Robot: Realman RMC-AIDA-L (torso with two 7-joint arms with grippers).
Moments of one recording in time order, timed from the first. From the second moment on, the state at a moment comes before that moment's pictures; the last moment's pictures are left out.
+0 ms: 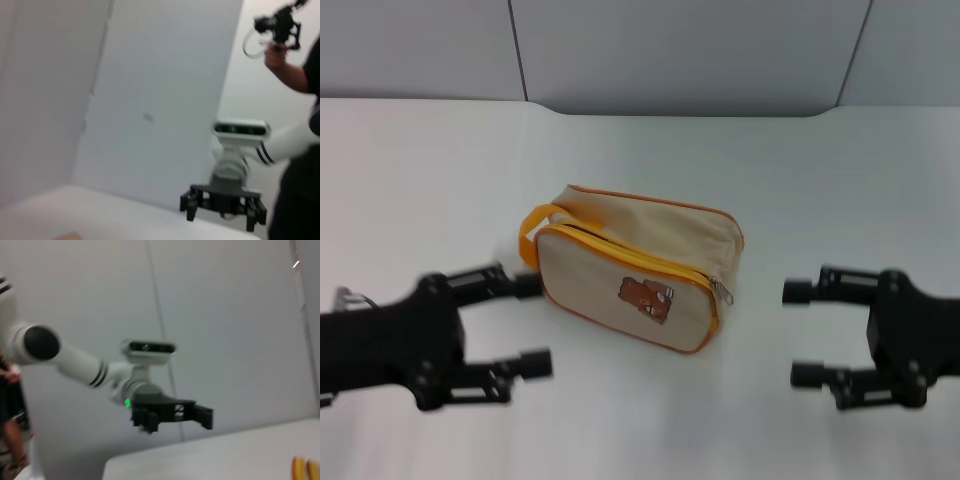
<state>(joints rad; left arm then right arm) -0.45 -1.97 0.67 0.47 1.90 1.95 -1.14 0.53 1.98 -0.59 -0.42 -2.04 -1.93 1.03</state>
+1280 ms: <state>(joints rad) -0.47 -2.01 0.68 0.47 1.97 1.92 -1.13 0.52 2.01 -0.59 -0.42 -2.09 -1.90 1.01</state>
